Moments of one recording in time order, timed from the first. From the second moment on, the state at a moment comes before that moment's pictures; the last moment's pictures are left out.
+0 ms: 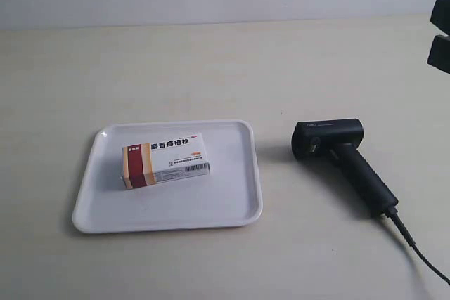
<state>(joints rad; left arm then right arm) -0.02 0.01 0.00 0.05 0.24 -0.06 0.43 0.79 -0.46 -1.49 -0.03 1.57</state>
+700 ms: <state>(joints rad) -0.02 0.01 0.00 0.05 0.24 -0.06 0.43 0.79 -0.46 -1.49 -0.05 1.57</state>
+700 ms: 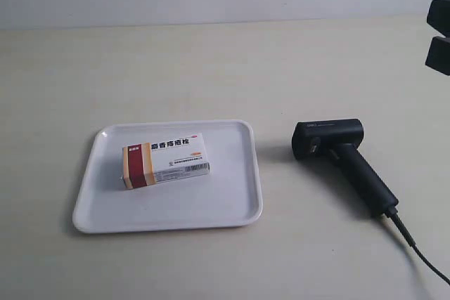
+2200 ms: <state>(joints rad) -0.02 0.01 0.00 0.05 0.24 -0.06 0.43 0.79 -0.03 -0.07 -0.35 0.25</state>
